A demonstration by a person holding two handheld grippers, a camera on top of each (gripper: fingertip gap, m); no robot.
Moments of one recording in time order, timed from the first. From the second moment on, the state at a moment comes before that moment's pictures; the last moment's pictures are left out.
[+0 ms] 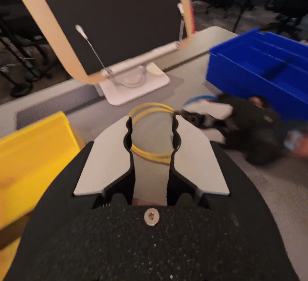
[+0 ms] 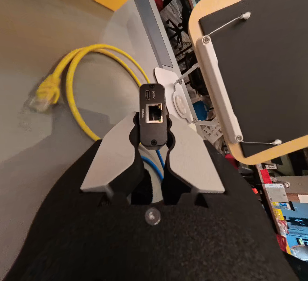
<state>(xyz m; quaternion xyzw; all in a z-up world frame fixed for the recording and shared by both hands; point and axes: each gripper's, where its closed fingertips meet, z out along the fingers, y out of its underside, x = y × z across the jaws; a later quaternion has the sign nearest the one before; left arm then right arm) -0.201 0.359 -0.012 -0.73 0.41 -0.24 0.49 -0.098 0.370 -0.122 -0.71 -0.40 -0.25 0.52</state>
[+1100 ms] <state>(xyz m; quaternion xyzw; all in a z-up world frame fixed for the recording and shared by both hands) -0.287 0.159 -0.117 -0.69 0.47 -0.46 0.31 -0.098 0.376 -0.130 -0.65 -0.40 -0.24 0.59</state>
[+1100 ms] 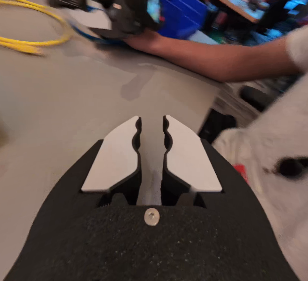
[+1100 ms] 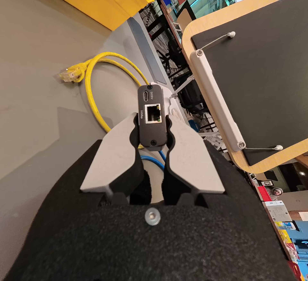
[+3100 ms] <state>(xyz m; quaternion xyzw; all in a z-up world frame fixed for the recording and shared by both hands) -0.286 0.131 0.027 -0.60 0.42 -0.66 0.16 -0.102 0.374 -0.131 -0.64 -0.42 -0.25 0.59</state>
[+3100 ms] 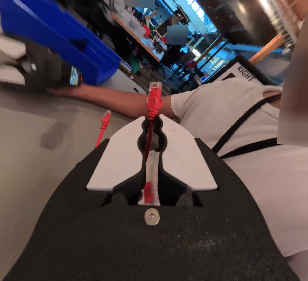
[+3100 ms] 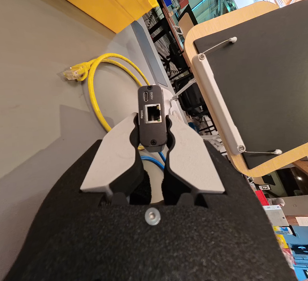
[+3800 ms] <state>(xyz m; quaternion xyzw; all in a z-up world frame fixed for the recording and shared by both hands) -0.259 0.212 -0.089 -0.70 0.29 -0.63 0.17 -0.104 0.374 -0.134 -0.63 -0.43 -0.27 0.58</state>
